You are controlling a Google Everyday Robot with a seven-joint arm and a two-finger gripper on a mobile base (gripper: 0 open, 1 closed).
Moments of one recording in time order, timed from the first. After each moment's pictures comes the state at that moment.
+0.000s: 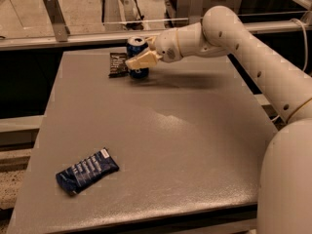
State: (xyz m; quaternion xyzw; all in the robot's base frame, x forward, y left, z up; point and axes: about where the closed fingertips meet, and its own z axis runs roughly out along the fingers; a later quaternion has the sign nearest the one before) arm 0.711 0.040 0.882 -0.53 0.63 0.33 0.46
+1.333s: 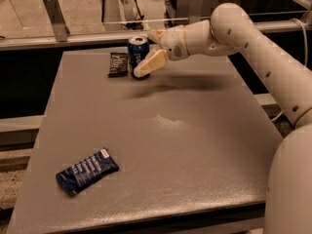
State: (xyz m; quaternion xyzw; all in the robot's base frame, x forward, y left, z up) arm 0.701 0.027 0.896 -0.53 0.62 0.34 0.47
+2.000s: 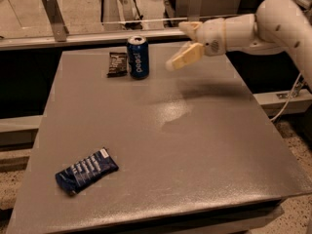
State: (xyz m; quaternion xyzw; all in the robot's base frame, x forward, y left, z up) arm 0.681 -0.063 0.928 -0.50 0.63 0.32 0.50
